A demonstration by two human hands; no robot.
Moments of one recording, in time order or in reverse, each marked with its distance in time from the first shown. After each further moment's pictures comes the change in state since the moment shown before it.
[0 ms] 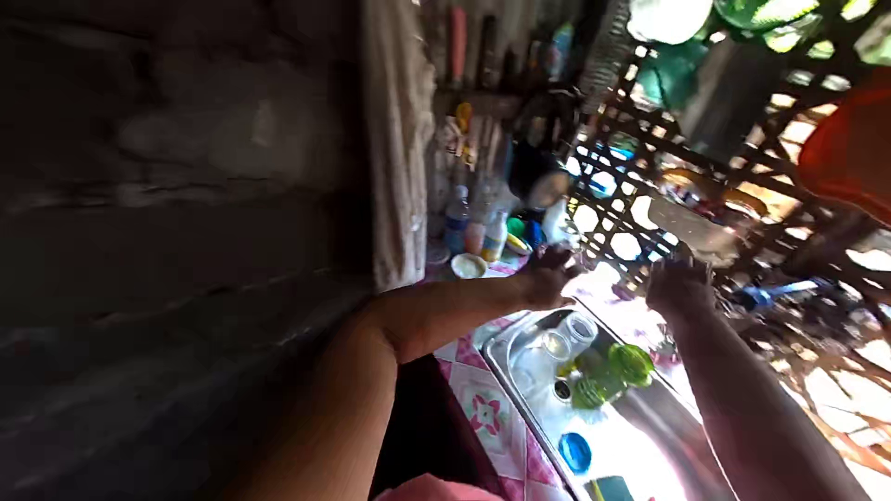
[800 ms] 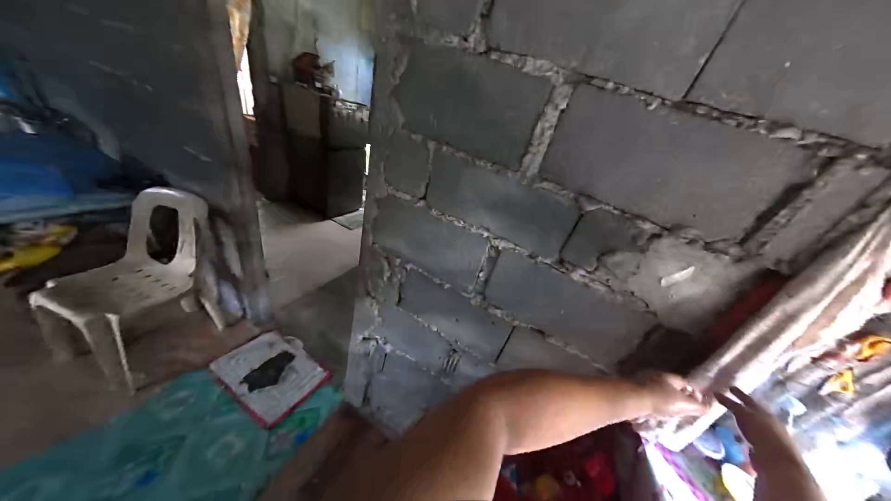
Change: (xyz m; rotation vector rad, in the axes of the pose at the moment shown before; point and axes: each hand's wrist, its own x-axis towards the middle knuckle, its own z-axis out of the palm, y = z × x) left_hand -0.312 -0.030 -0.168 -0.865 0.466 -0.755; right_hand -0.092 -0.389 -0.064 1.167 -0.114 -0.581
